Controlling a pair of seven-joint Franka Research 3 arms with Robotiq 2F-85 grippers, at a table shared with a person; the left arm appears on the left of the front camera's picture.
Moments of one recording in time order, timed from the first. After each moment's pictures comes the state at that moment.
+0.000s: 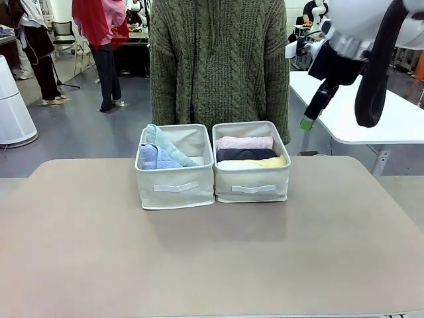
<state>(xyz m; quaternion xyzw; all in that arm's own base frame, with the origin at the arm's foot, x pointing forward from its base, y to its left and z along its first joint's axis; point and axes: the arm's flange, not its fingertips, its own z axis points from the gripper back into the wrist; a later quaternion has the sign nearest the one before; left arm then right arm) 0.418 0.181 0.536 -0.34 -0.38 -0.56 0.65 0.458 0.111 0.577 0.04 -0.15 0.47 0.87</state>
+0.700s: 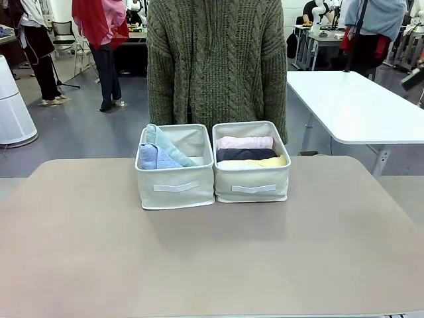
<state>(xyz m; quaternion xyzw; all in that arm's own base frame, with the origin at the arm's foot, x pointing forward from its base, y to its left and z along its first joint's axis) 0.418 0.181 0.536 -0.34 -0.38 -0.56 0.65 0.391 -0.121 0.619 0.28 -0.28 0.62 0.68</state>
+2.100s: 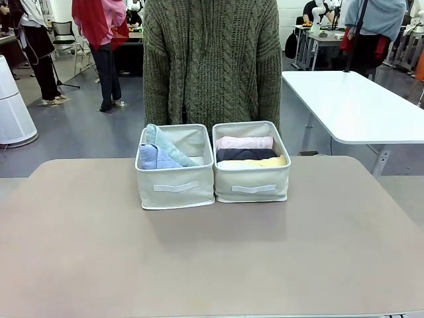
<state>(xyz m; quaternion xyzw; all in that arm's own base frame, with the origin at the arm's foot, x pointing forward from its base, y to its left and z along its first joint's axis) 0.418 0.181 0.536 -0.34 -0.38 -0.56 0.65 0.395 -0.226 0.597 0.32 -0.40 0.53 0.67</state>
